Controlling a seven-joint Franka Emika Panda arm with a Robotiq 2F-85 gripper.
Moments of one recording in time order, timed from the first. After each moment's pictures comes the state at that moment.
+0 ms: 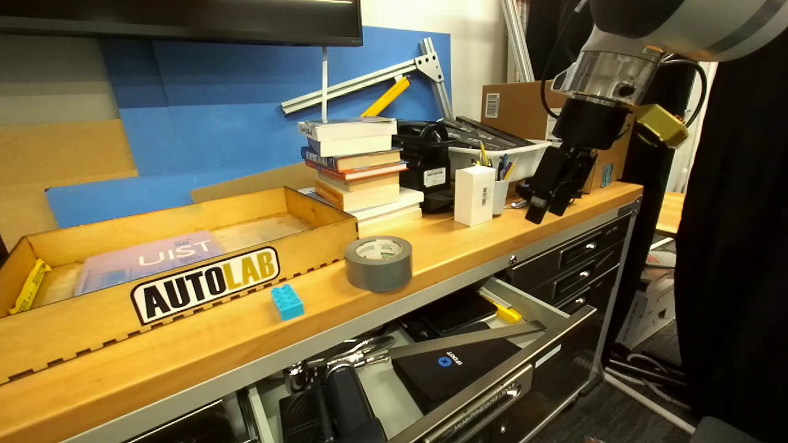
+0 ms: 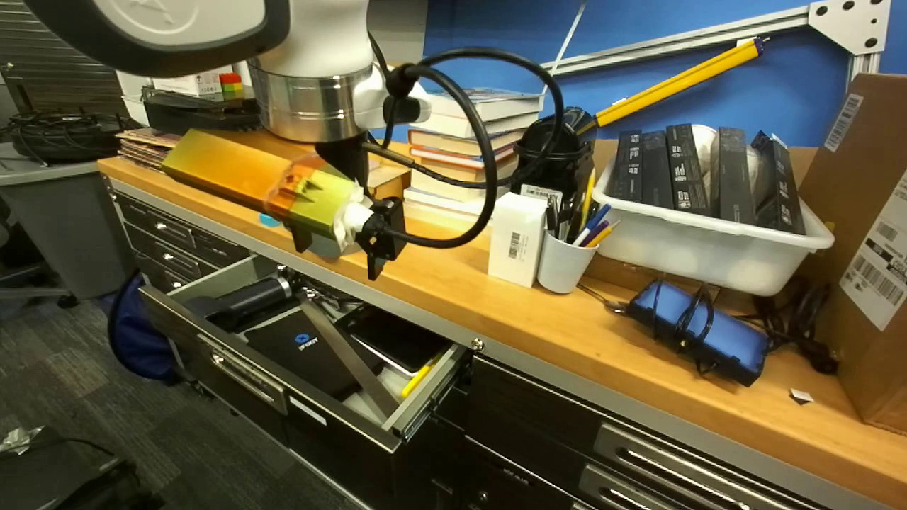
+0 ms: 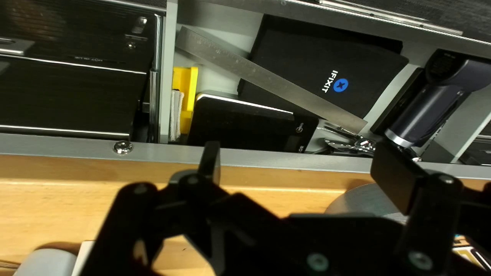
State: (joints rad) arm 0.04 -0.48 -0.34 -2.55 0.09 2.24 -0.53
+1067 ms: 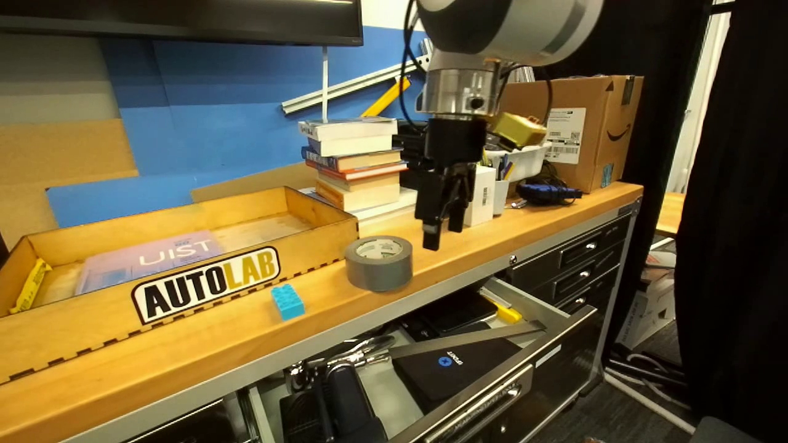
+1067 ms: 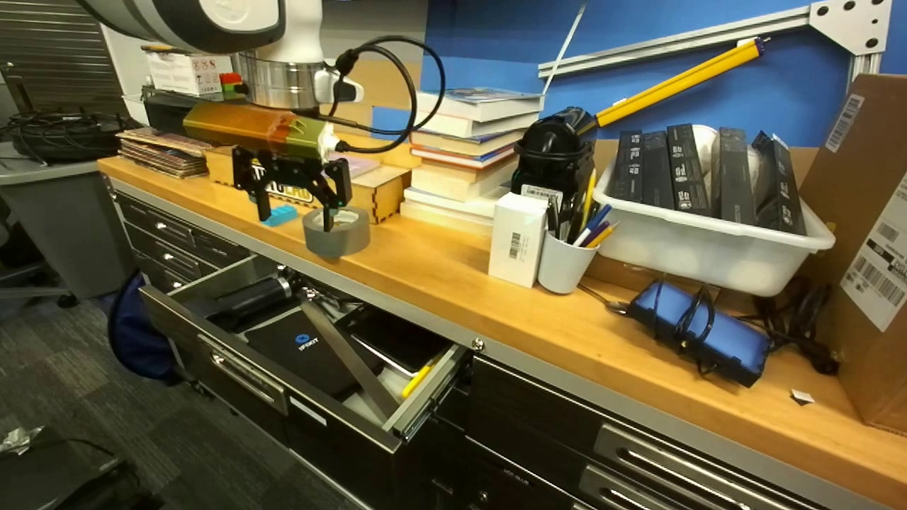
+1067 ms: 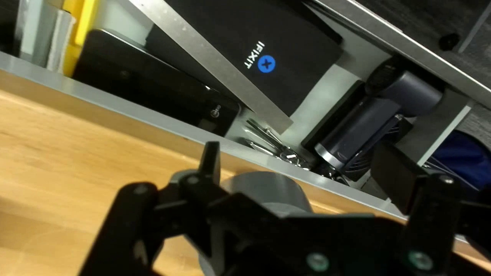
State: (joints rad) arm 0.15 -0.19 -0.07 -2.30 0.09 2.13 -0.44
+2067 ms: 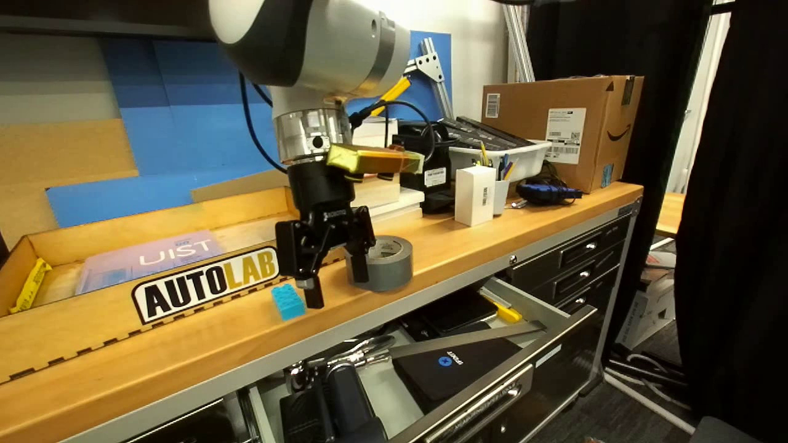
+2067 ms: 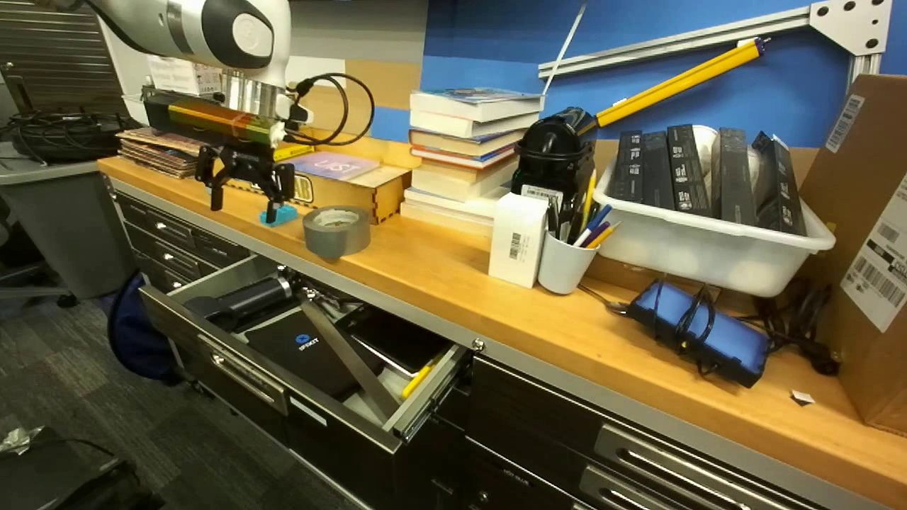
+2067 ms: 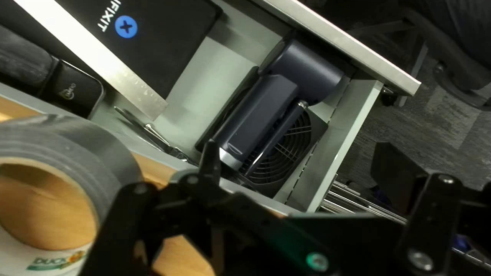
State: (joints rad) arm 0.19 0.20 0.18 -1.89 0.08 1.85 -0.17
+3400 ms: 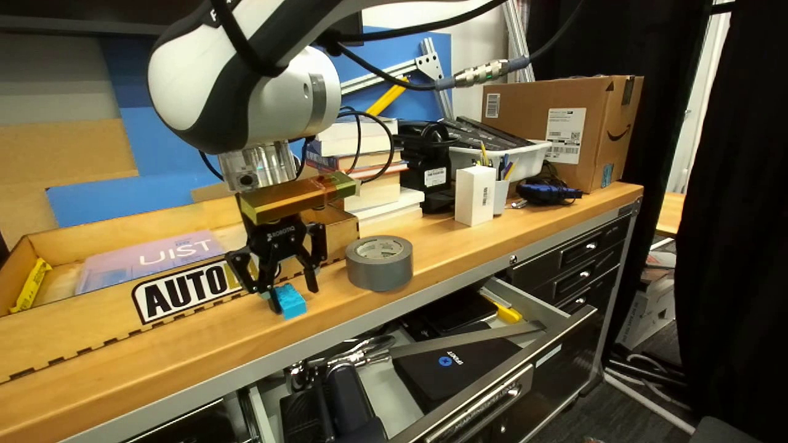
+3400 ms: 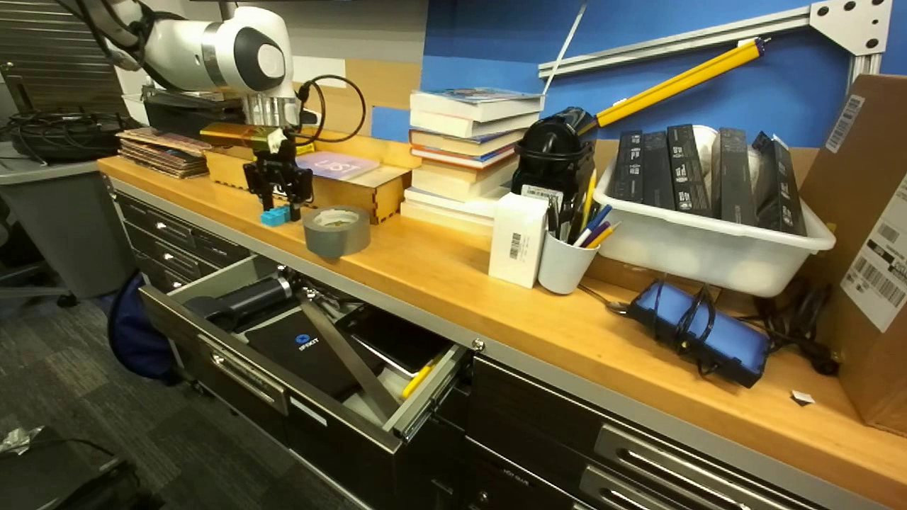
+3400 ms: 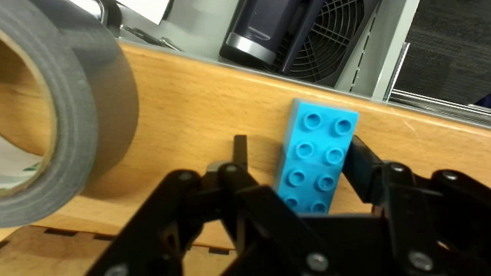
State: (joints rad) arm 0.28 0.45 0.16 -1.62 -0.11 1.96 0.24
